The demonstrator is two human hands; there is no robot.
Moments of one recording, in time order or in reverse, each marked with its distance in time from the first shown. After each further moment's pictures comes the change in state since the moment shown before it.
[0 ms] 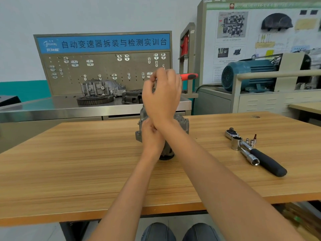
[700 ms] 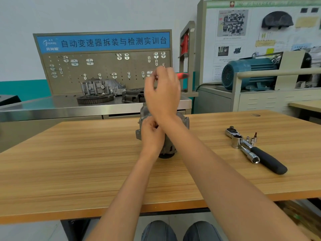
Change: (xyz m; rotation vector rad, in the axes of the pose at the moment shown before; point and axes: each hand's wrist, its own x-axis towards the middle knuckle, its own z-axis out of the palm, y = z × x) left_hand -0.002 -0.001 -0.002 0.004 0.032 -0.013; right_hand 0.004 -0.001 -0.005 0.047 -0.138 0.075
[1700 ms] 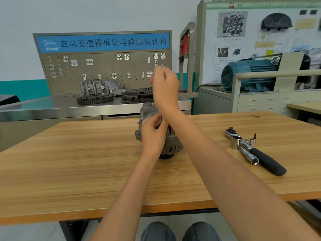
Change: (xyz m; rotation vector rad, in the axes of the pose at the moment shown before) left_hand -0.001 0.002 0.003 0.000 -0.022 0.072; right_hand 0.016 -0.004 -0.005 0.362 -0.125 0.227
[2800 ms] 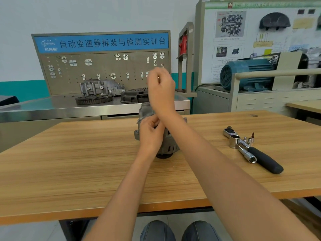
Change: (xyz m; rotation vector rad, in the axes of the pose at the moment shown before) left_hand -0.001 0.006 -0.004 0.007 -0.018 -0.056; right_hand -0.006 0.004 0.001 -0.053 -0.016 -0.084
